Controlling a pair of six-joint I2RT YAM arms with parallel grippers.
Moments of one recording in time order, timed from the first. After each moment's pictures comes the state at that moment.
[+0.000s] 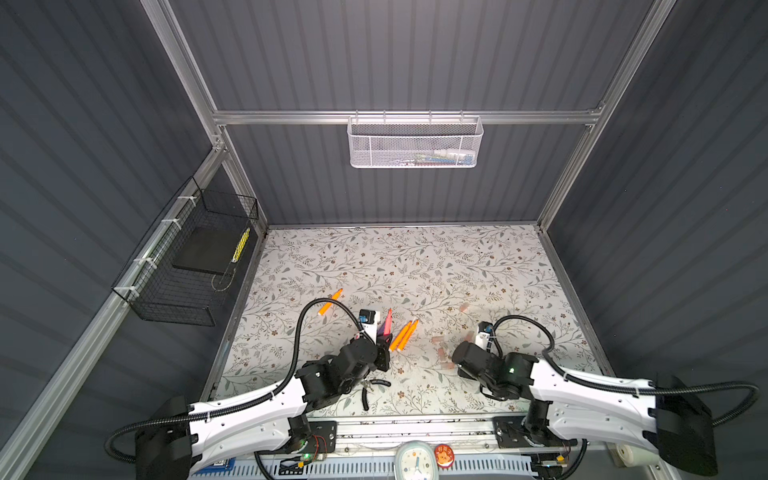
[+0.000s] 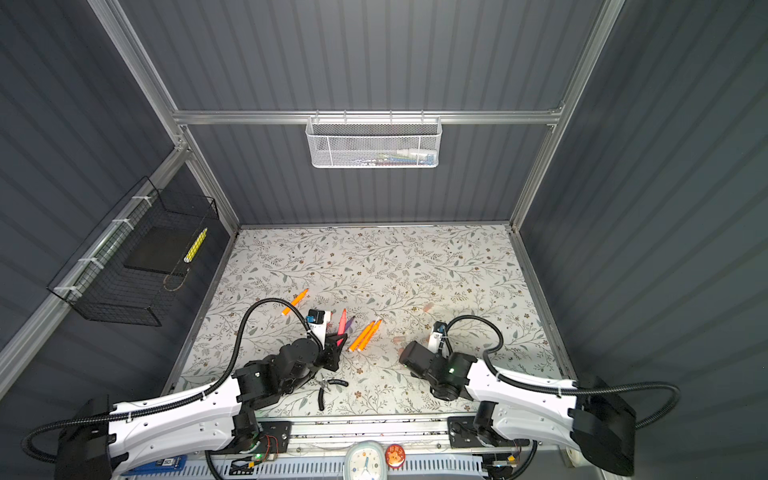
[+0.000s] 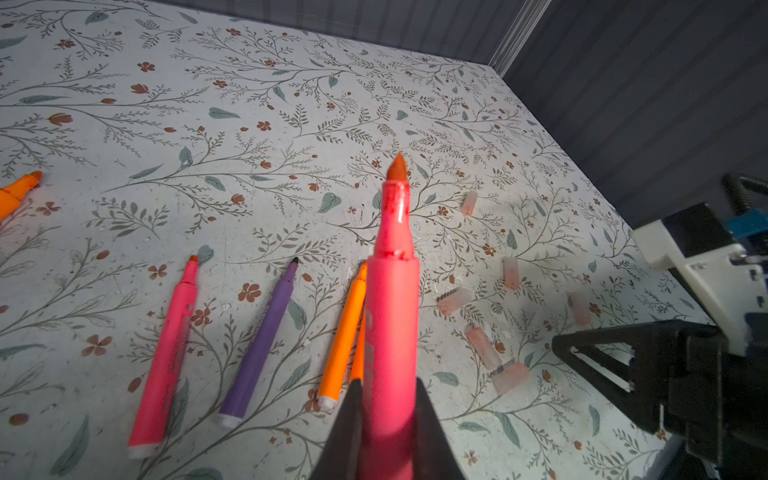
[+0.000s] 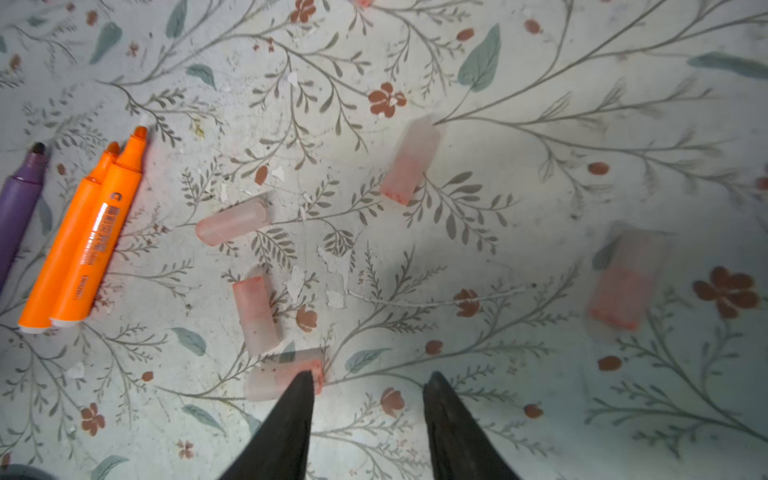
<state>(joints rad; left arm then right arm) -1.11 0.92 0.43 -0.01 -0.40 -0.60 1.04 1.09 0.50 -0.57 0.44 1.16</state>
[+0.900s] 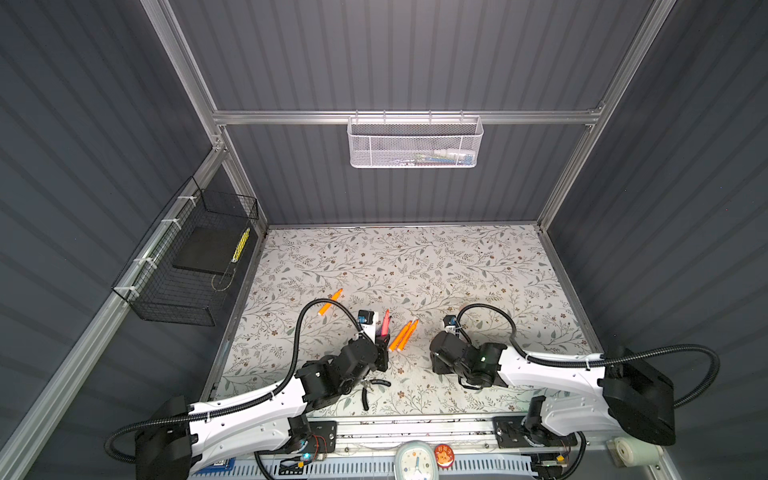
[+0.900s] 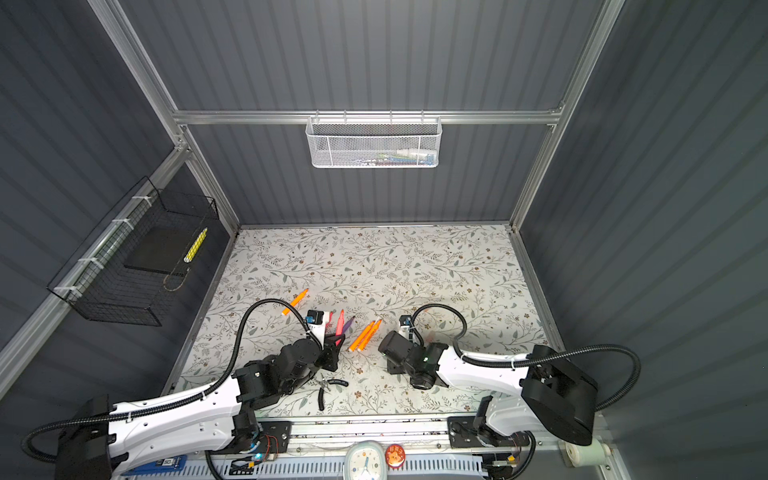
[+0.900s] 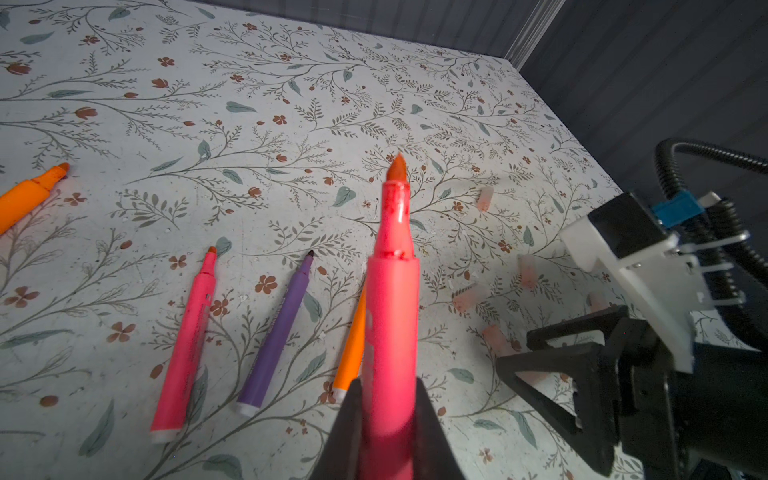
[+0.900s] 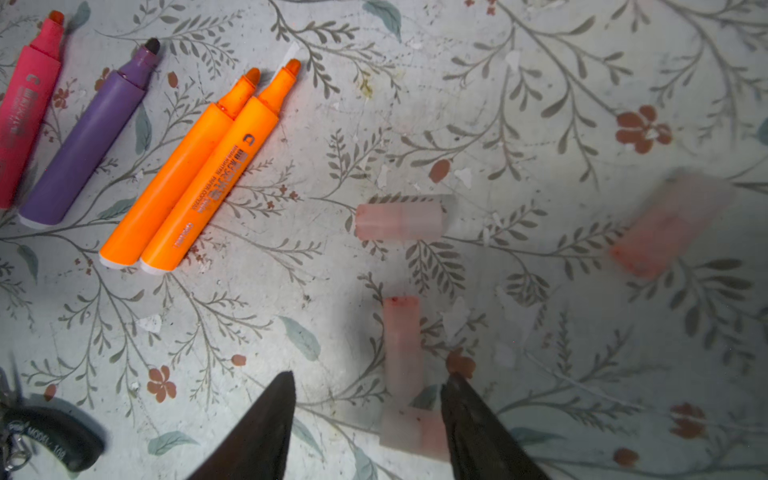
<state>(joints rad) -1.11 0.93 0.43 -0.04 -0.43 -0.61 1.05 1.33 0.59 -0.33 0.32 0.88</state>
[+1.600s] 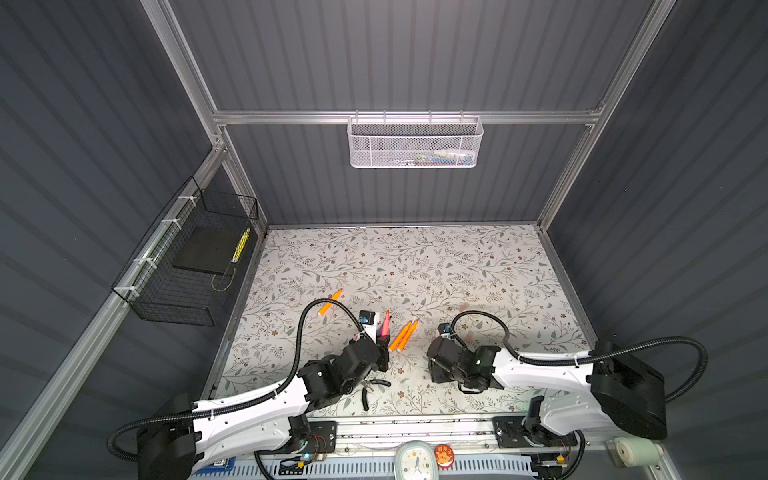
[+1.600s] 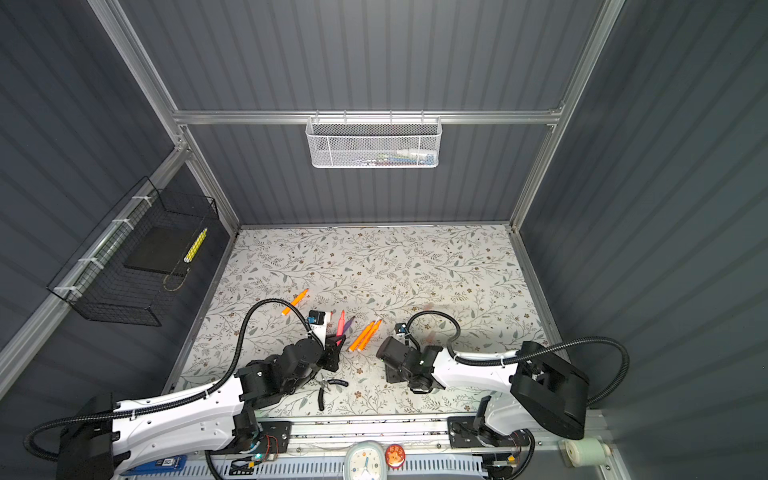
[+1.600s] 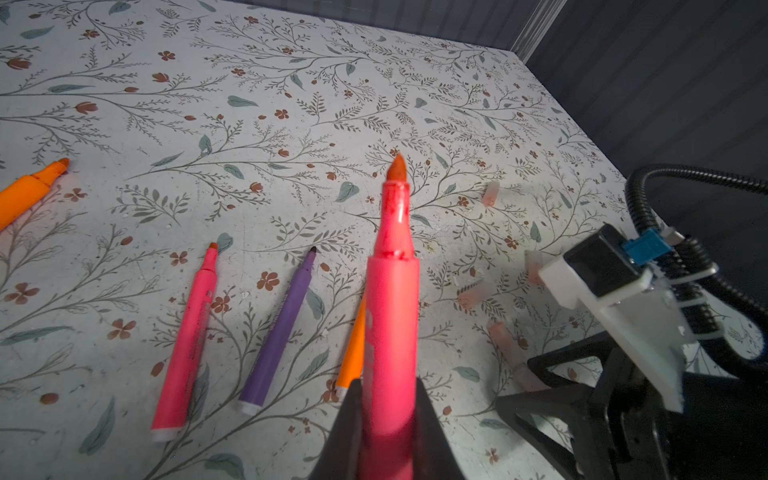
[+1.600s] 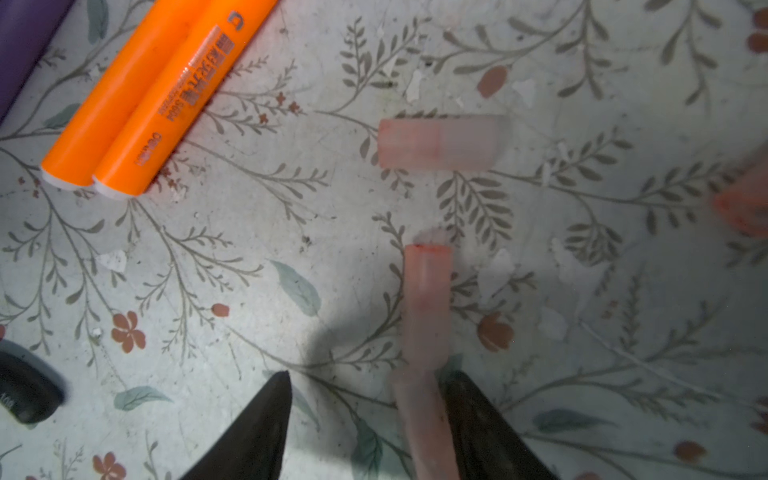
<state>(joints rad) -1.11 0.95 0.43 -0.04 -0.43 -0.61 1.08 1.37 0.58 -0.34 0.24 0.87</state>
